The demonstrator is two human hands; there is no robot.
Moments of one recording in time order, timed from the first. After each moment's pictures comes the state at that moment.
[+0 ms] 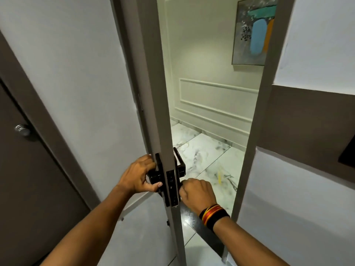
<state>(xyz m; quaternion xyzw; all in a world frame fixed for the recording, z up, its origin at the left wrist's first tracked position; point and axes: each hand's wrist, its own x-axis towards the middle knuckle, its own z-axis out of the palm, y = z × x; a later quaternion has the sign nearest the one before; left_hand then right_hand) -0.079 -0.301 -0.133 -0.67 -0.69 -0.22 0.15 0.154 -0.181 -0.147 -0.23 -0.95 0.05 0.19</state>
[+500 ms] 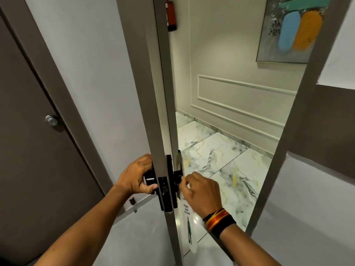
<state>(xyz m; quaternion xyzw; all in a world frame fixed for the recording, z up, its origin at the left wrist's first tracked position) -0.109 -0.362 -0.129 -0.67 -0.66 -0.30 0.17 0.120 -0.223 -0.130 -0.18 -0.91 0.09 0.37</state>
